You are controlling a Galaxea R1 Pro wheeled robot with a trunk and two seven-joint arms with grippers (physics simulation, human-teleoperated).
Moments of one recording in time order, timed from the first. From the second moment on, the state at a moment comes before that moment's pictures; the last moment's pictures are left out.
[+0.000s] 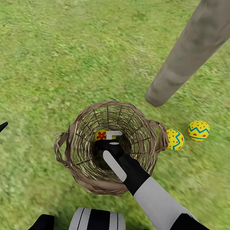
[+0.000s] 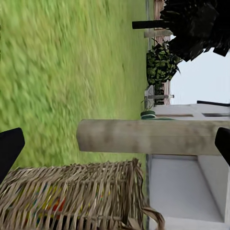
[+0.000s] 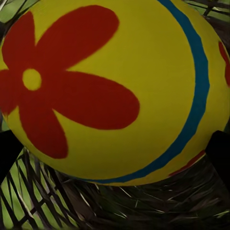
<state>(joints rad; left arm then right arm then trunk) -0.36 0.47 0.62 -1.34 1.41 0.99 -0.68 -0.98 0.17 0.84 -0.94 -0.79 0.55 -0.61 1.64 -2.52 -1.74</state>
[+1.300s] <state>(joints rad) -0.36 0.48 0.61 -1.39 1.41 1.00 -0.68 -0.99 0.17 0.83 -0.95 -0.79 0.56 -0.63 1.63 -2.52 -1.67</state>
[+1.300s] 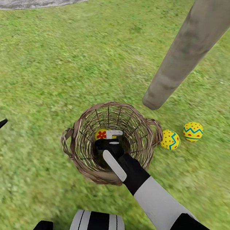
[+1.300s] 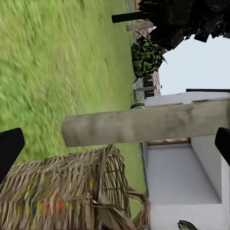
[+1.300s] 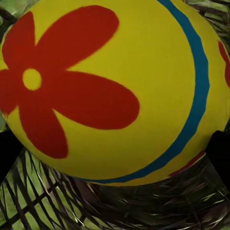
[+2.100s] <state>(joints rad) -0.36 0.48 0.61 -1.39 1.41 1.00 -0.67 -0.99 0.17 0.83 -1.03 -0.79 0.57 -0.63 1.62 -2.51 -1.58</state>
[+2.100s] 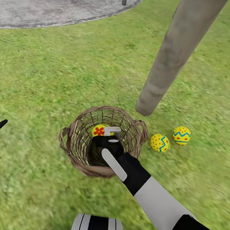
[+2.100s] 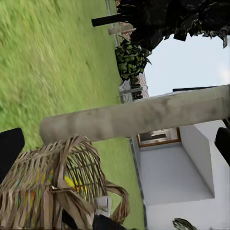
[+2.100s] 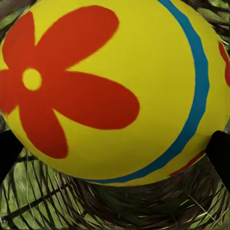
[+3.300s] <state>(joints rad) -0.36 0.48 0.61 -1.38 1.41 1.00 -0.67 -0.92 0.05 0.78 -1.42 -0.79 0.65 -0.62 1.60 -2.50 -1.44</state>
